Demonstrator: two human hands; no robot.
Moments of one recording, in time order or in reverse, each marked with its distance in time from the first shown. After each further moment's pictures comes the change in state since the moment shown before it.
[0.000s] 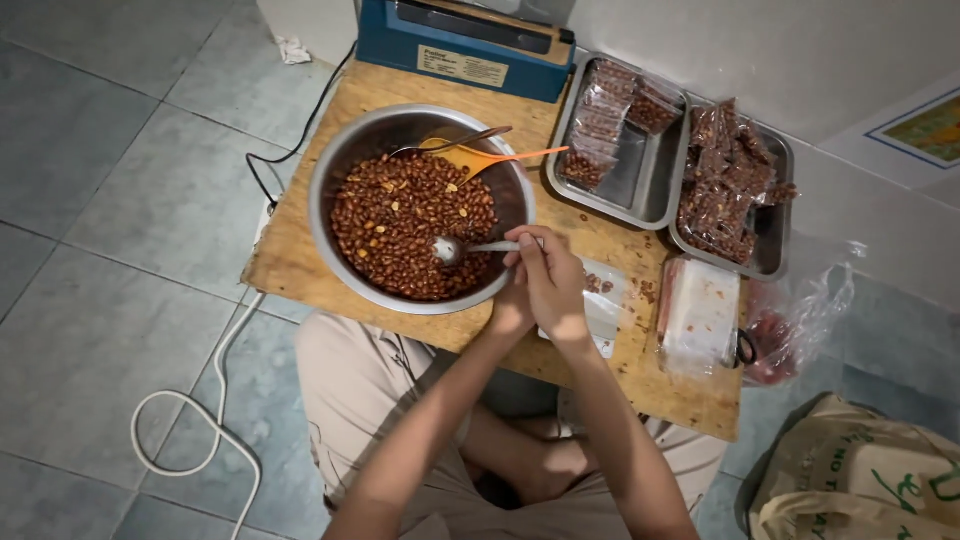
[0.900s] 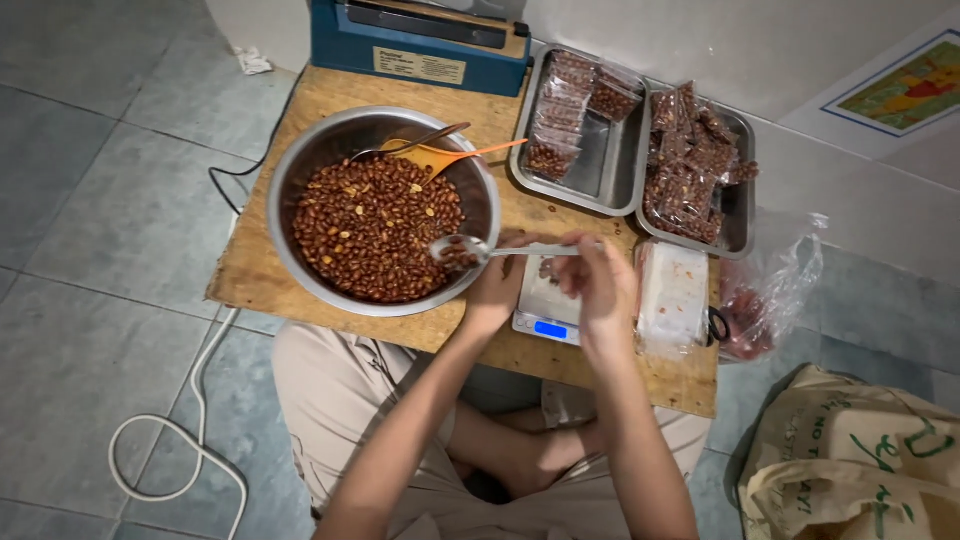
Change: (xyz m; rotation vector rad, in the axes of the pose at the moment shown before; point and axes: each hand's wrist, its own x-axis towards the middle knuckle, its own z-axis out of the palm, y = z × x) left_hand 0.007 -0.114 0.075 2.716 0.519 0.421; right_hand -0.013 0.002 -0.061 0.371 0.233 0.246
